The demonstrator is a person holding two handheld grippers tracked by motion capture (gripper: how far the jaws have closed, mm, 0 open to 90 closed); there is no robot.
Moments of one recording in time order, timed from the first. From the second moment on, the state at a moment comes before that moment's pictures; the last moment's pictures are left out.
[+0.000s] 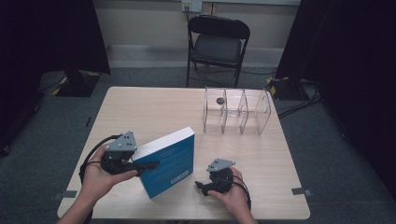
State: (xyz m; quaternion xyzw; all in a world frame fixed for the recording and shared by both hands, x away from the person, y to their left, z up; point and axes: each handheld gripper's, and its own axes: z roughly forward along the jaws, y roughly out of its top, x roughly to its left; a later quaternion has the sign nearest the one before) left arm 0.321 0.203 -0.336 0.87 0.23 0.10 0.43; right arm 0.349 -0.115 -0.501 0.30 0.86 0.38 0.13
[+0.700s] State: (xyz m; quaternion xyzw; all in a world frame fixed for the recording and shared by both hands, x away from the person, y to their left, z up) left arm 0.318 0.211 -0.355 0.85 0.25 0.11 0.44; right arm 0.349 -0.116 -0.501 0.30 0.86 0.39 0.12
